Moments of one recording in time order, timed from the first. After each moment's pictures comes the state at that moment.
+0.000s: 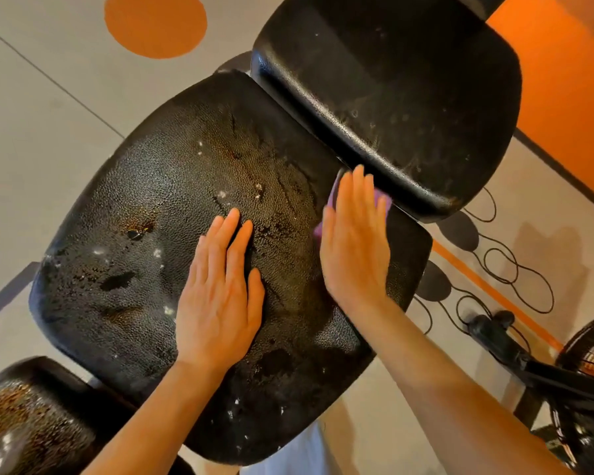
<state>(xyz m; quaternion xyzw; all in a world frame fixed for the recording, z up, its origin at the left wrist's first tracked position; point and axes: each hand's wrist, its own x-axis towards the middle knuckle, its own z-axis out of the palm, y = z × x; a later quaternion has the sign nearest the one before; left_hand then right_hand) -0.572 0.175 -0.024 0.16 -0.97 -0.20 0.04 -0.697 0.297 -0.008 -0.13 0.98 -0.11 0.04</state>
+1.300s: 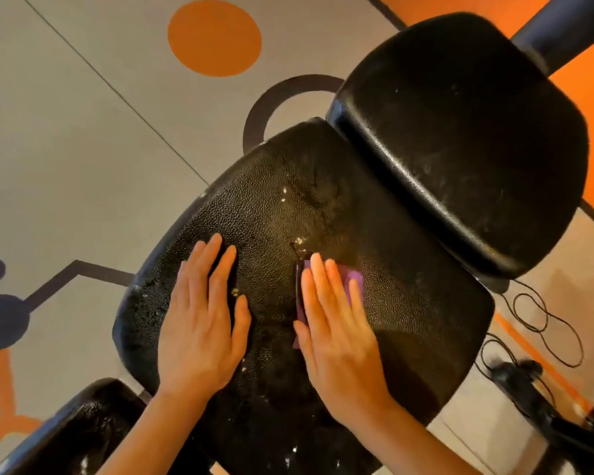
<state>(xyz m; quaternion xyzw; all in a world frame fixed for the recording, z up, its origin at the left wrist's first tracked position) -0.546 0.089 -0.022 0.22 -0.95 -0.19 0.05 -0.623 0.248 0.003 -0.38 0.92 -0.10 0.09</state>
